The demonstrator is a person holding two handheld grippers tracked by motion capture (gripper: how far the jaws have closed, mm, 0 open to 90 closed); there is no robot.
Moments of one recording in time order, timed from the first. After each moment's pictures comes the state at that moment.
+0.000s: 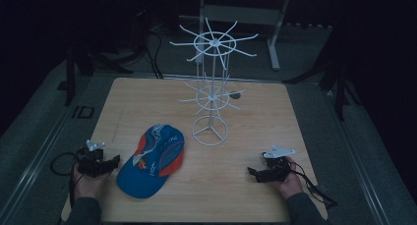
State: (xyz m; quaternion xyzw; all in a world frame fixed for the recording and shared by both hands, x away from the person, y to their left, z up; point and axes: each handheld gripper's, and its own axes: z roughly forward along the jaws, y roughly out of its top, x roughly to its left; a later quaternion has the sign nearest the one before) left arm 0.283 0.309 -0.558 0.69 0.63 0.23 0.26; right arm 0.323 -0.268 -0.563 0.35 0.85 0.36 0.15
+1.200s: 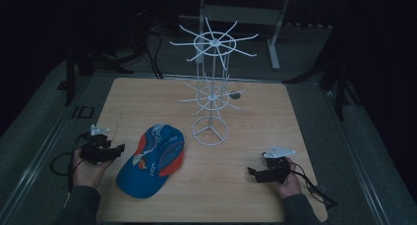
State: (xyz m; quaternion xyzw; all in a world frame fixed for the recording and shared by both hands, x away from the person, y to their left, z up) left arm 0.300 0.287 -0.494 0.73 0.59 0.20 0.29; right arm 0.322 -0.268 -0.562 0.35 0.85 0.36 0.15
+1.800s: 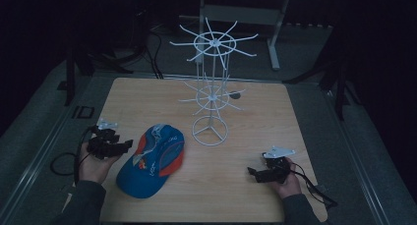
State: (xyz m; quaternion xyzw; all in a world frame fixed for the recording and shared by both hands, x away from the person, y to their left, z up) left arm 0.307 0.267 -0.477 0.75 0.56 0.19 0.30; right arm 0.322 -0.268 -0.562 0.35 0.85 0.36 0.15
